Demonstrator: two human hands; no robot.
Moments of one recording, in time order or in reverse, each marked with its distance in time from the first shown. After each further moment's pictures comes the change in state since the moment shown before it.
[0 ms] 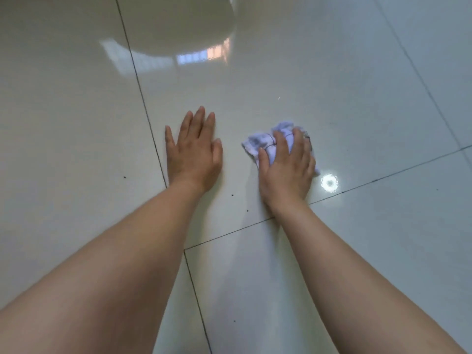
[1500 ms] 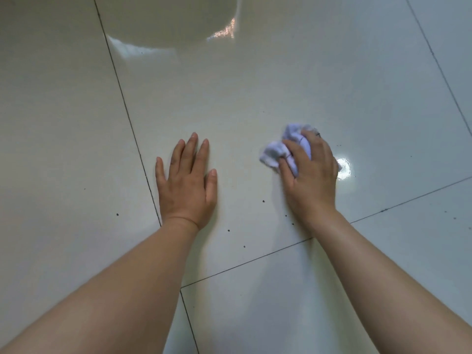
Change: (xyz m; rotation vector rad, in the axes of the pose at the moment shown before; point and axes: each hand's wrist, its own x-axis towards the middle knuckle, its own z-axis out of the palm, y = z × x) left_hand 0.002 0.000 0.001 0.021 0.009 -0.040; right_hand 0.063 0.036 -0.017 0.124 0.028 -0.230
